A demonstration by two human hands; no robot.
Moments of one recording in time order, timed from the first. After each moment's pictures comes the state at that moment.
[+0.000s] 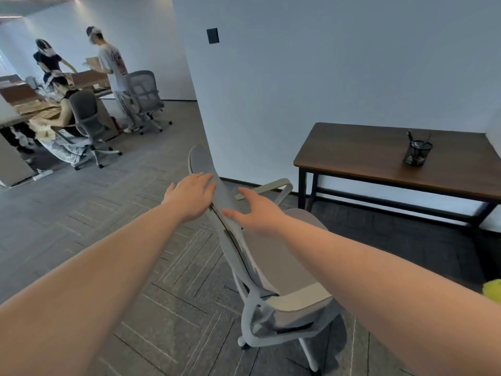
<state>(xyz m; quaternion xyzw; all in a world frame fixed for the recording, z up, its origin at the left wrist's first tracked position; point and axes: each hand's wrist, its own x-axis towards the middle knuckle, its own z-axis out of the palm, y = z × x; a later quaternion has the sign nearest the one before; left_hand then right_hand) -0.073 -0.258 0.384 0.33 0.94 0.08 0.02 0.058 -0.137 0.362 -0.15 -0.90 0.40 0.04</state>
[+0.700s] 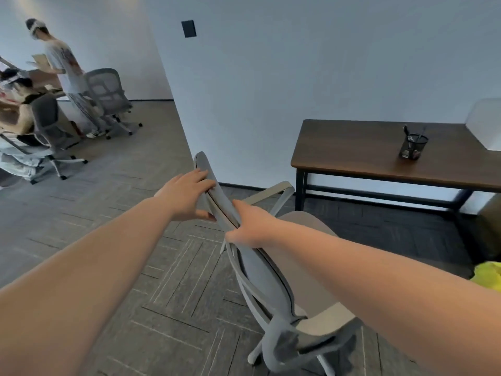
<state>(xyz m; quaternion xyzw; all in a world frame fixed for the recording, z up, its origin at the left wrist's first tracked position) -0.216 -0.258 0.378 0.54 0.84 -0.09 -0.02 -0.050 -0.165 0.358 -0.20 -0.91 0.36 -0.06</state>
